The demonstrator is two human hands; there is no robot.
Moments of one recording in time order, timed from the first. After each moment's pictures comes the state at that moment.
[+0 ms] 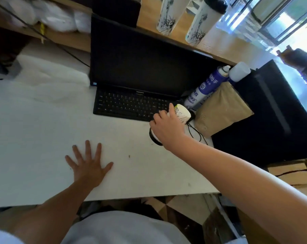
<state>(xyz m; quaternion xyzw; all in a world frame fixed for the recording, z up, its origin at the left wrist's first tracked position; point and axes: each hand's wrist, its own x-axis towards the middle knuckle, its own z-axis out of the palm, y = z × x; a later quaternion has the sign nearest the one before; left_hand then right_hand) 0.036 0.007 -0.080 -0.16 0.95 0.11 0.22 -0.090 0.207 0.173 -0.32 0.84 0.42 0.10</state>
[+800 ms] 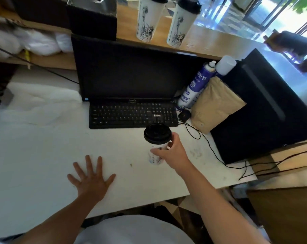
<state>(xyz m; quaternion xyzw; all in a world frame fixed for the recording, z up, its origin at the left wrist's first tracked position) 0.030 0.002 -0.066 -0.17 0.94 0.13 0.28 -0.039 0.258 0.117 0.15 0.81 -0.55 0.14</state>
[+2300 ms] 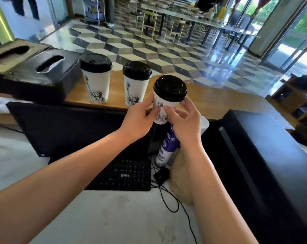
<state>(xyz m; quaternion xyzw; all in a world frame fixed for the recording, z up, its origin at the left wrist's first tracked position) -0.314 0.252 0.260 0.10 0.83 0.54 -0.15 -0.319 0.406 0.275 -0.06 0.76 -0.63 -0.12</state>
